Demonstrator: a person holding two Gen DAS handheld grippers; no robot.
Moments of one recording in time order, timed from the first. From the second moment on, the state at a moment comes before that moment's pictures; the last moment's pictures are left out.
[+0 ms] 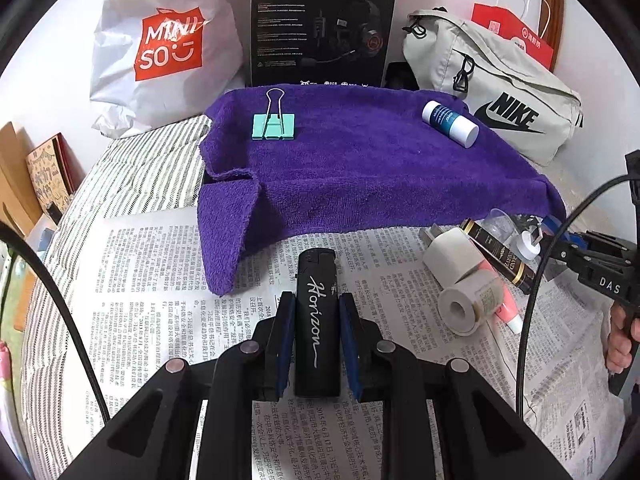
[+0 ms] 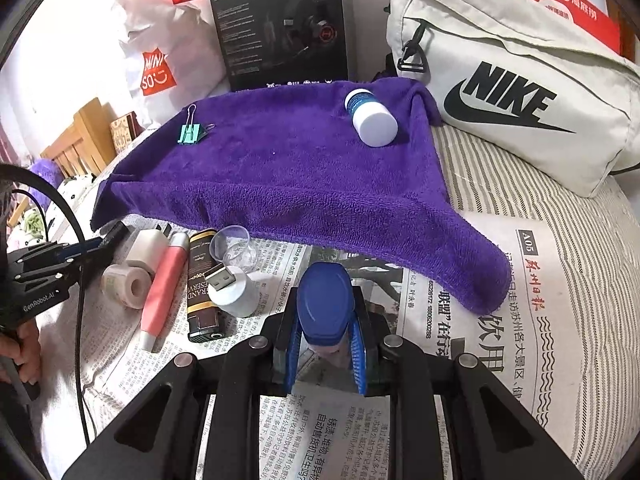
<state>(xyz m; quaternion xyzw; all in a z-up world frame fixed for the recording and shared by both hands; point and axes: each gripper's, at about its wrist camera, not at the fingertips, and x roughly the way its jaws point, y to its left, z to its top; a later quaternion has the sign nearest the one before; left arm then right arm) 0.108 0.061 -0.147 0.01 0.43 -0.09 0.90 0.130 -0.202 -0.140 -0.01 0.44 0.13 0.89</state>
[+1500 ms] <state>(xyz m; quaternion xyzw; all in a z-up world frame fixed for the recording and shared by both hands) 0.218 0.064 -0.098 -0.03 0.46 -0.08 0.89 0.260 -0.200 -0.113 -0.03 0.47 0.14 0.87</state>
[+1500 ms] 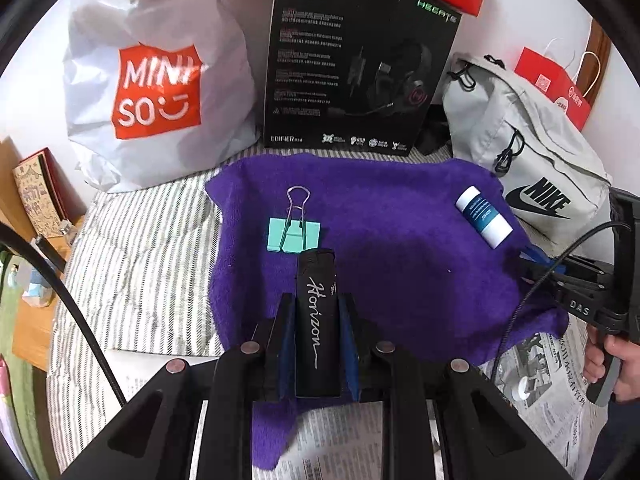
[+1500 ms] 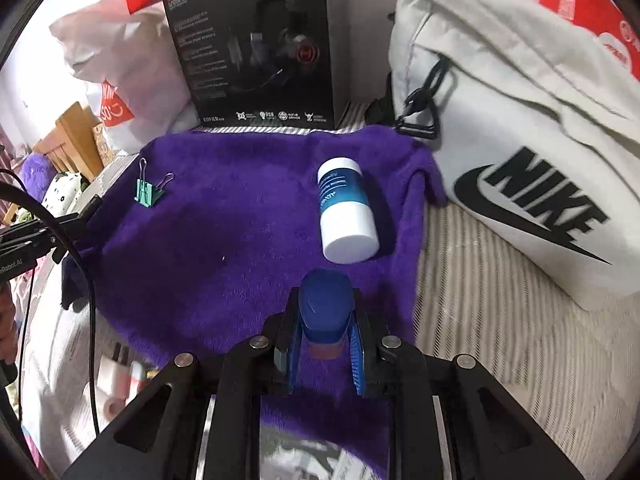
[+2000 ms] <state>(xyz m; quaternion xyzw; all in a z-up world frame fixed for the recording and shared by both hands) 0.238 0.067 -0.120 -0.03 0.48 -0.08 0.88 0.273 -0.191 -0.132 -0.07 0.46 0.15 0.87</state>
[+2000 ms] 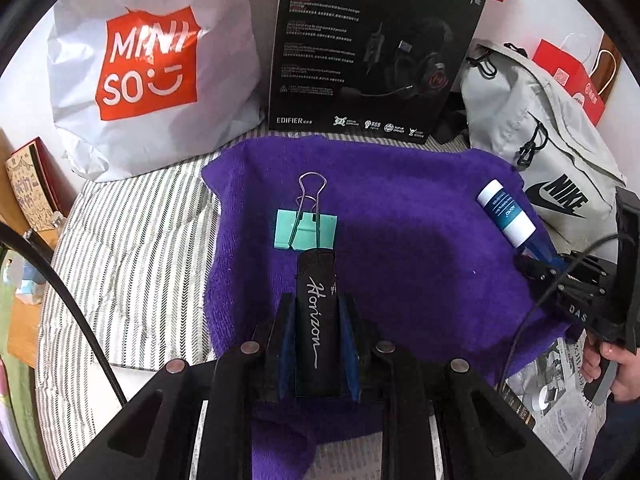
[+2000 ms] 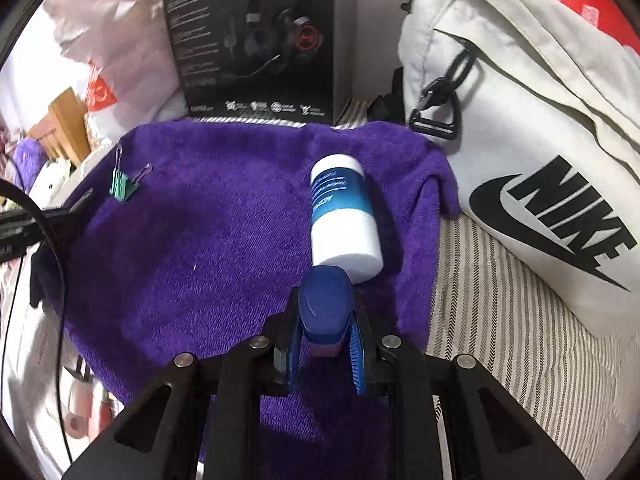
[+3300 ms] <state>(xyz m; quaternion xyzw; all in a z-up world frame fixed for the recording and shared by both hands) 0.218 0.051 -0.124 0.01 0.52 -0.05 0.85 0.201 -0.235 -0.069 0.03 0.43 0.13 0.89</state>
